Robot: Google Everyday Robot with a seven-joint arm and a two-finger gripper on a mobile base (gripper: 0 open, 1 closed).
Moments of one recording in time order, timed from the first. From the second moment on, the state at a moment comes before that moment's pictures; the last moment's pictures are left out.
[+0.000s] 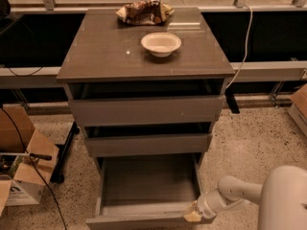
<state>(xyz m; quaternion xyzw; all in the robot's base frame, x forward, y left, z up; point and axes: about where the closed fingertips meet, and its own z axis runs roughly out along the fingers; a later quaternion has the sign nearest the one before) 0.441 -0.172 0.234 -0.47 0.82 0.30 0.13</state>
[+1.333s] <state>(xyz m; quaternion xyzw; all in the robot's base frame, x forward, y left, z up) 0.454 -0.180 0.173 -0.41 0.84 0.31 0.16</state>
